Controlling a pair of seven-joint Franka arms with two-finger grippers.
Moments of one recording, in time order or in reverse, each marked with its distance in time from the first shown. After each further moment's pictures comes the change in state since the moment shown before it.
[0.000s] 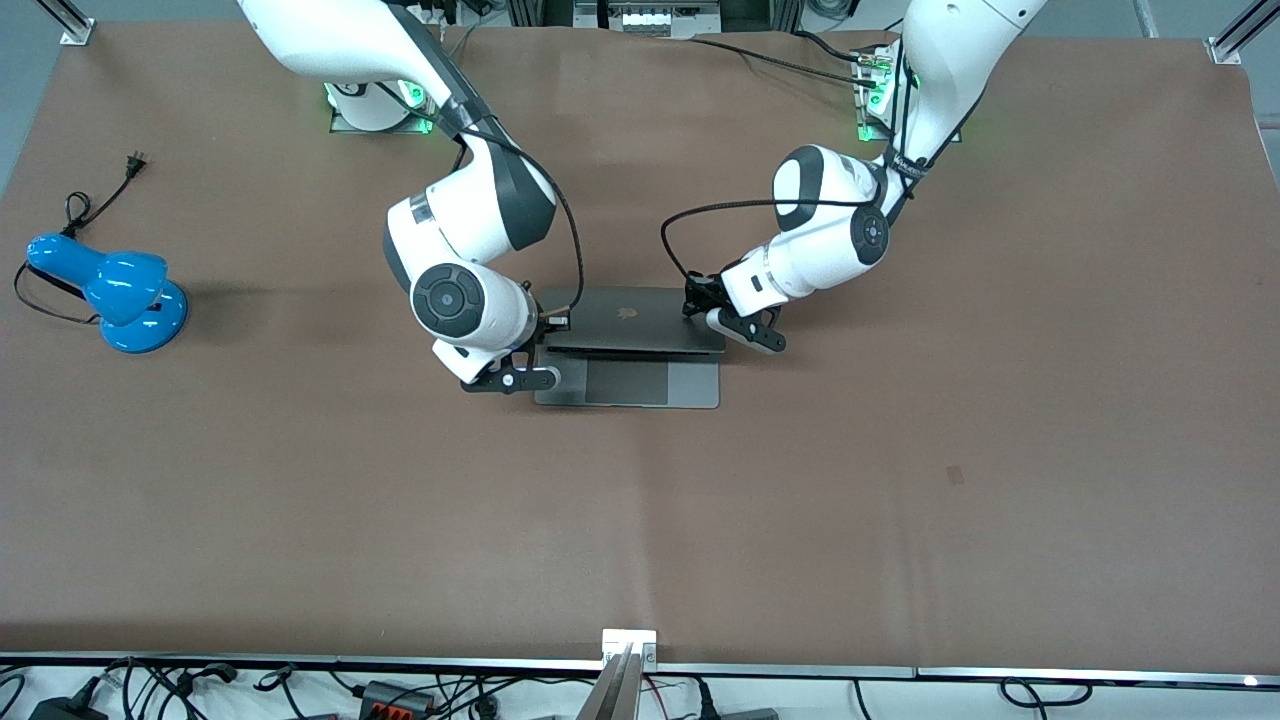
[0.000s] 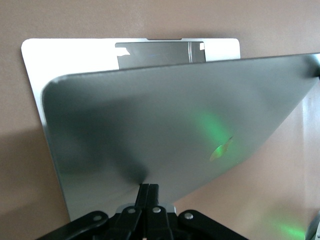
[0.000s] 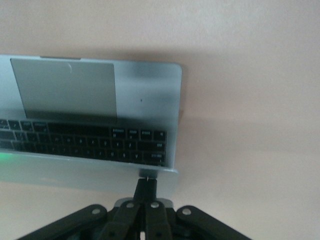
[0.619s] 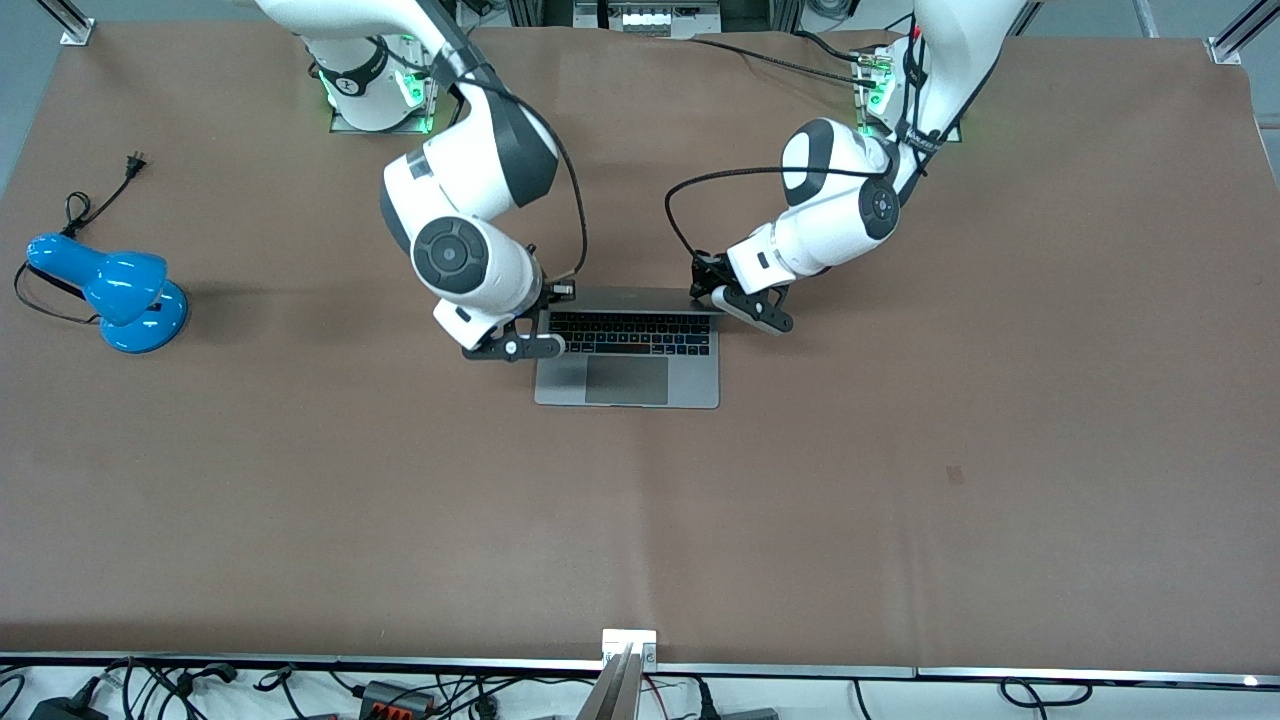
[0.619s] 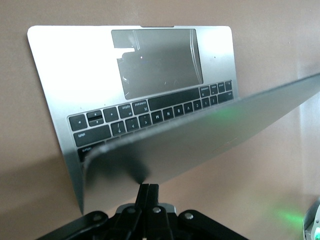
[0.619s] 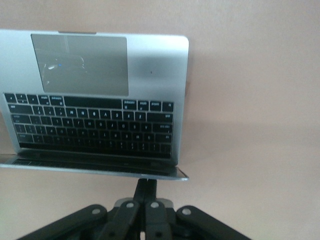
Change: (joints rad) left arm 0.000 -0.102 -0.003 -0.072 0.000 -0.033 -0.013; right arm 0.022 -0.095 0.000 -0.048 0.018 -0.059 0.030
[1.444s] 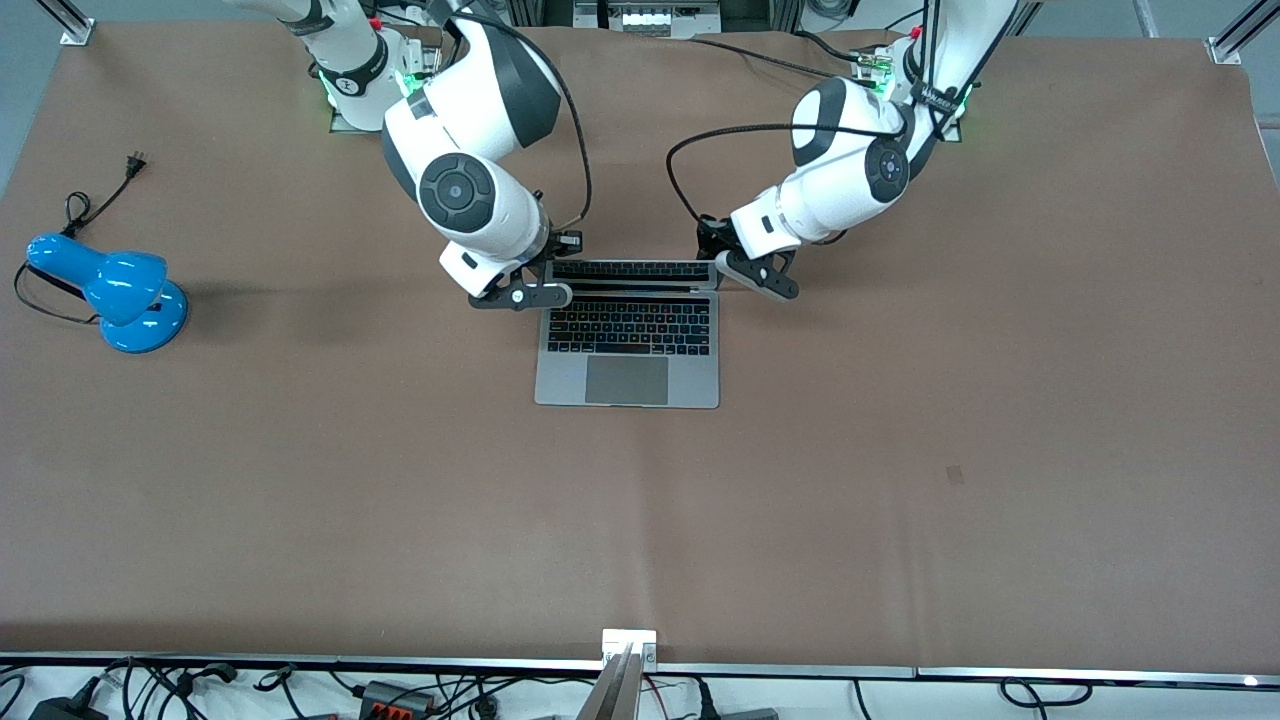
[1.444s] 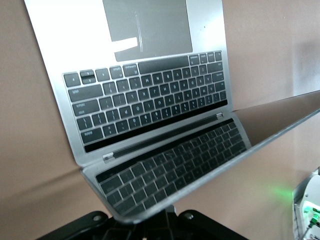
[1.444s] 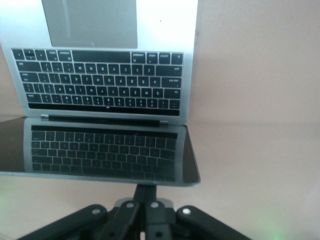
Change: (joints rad) left arm -0.008 -0.157 -0.002 -0.093 0.000 -0.103 -0.058; right arm 0.059 -0.165 0.001 -0.169 0.038 -0.005 0.062
